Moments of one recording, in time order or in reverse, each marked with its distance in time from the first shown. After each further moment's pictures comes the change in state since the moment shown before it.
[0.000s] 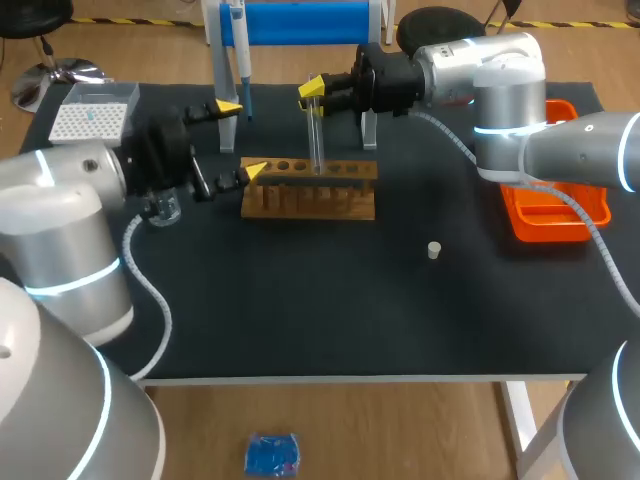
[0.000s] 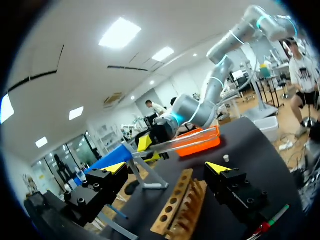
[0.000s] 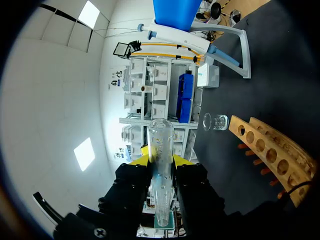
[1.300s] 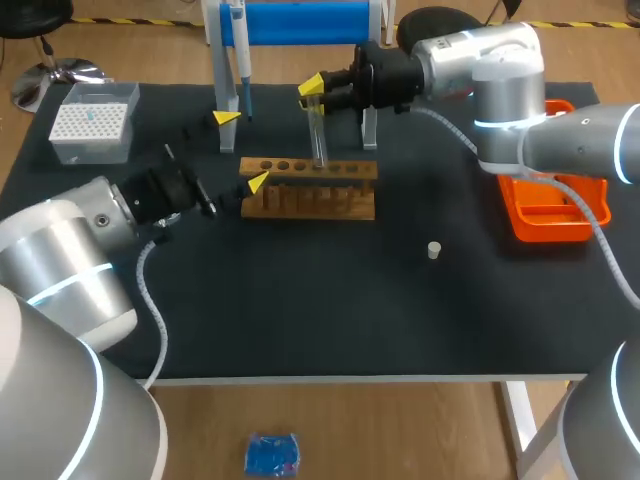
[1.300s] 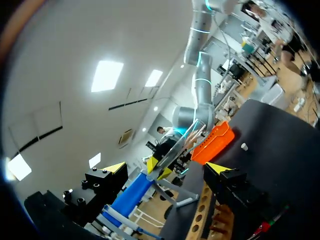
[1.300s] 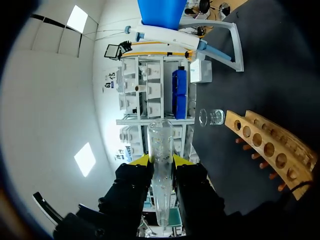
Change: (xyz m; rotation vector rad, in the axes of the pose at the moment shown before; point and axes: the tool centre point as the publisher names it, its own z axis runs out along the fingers) left arm 0.006 -0.006 0.001 0.196 -0.136 0.388; right arm -0.003 0.005 -0.002 0.024 -0.034 0.089
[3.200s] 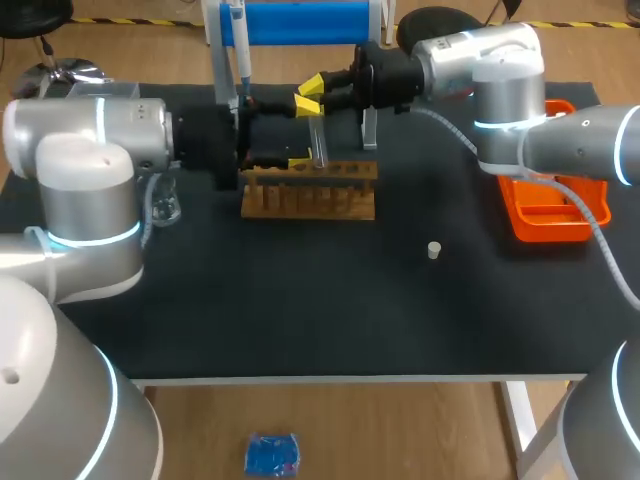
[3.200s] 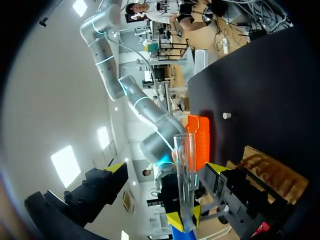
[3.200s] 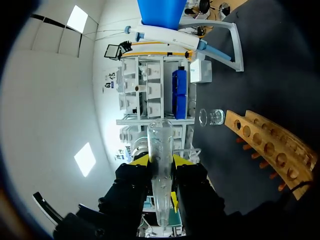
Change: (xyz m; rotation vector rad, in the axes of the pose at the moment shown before) left arm 0.015 -0.041 0.082 0.276 0.318 0.762; right arm 0.000 0.000 0.000 -0.001 0.001 0.000
